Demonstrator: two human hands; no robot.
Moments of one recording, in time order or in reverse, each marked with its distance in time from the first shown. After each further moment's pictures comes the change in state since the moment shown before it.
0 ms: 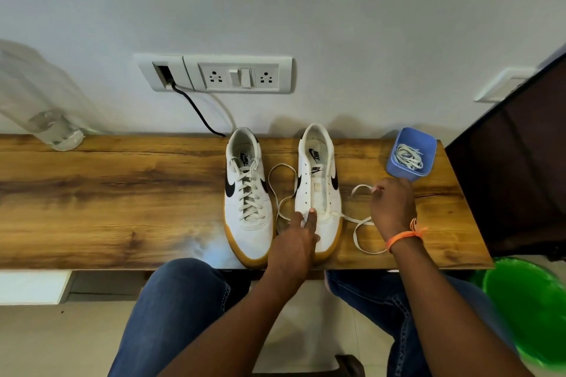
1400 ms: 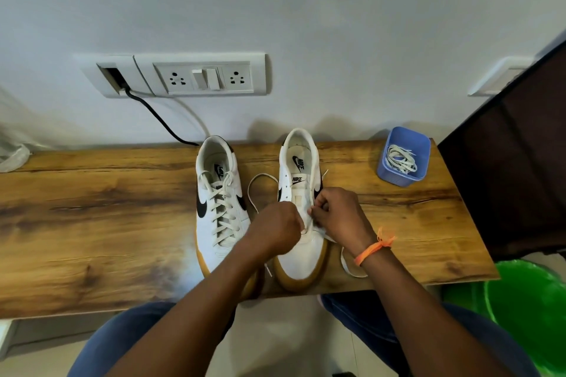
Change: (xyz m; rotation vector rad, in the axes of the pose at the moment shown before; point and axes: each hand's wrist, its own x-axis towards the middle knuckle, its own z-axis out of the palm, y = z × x) left_hand 0.078 -0.013 -0.049 -0.216 -0.178 0.003; right_hand 0.008 -0.033 0.040 0.203 -0.348 -0.218
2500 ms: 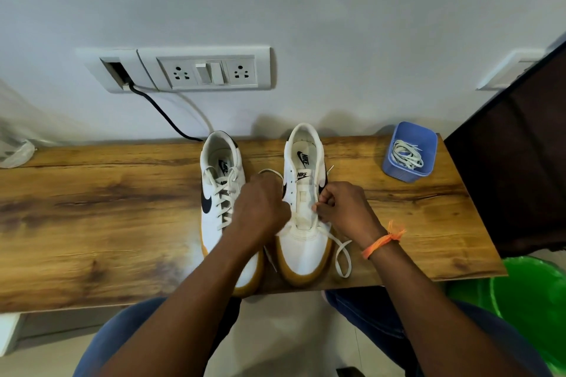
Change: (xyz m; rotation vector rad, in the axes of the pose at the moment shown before) left_hand -0.011 -0.002 -0.031 0.055 0.293 -0.105; right_hand 0.002 0.005 -0.001 0.056 -0.029 -0.027
